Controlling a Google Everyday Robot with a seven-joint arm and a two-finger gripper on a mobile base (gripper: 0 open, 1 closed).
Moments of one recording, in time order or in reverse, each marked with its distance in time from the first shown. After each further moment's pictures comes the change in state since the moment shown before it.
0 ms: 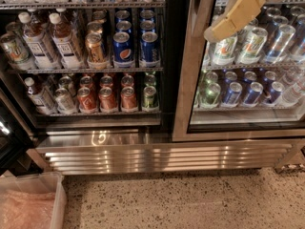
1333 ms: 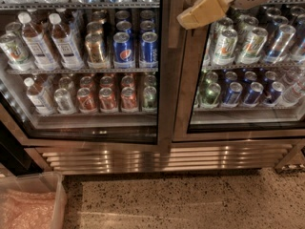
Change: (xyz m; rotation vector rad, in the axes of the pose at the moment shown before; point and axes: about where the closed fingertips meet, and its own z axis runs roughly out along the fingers) arm -0.011 -0.007 0.041 0.028 -0.033 0.105
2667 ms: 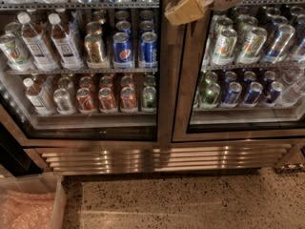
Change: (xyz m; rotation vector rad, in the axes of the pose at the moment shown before) arm -0.003 0.002 0.049 -0.190 -0.020 -0.006
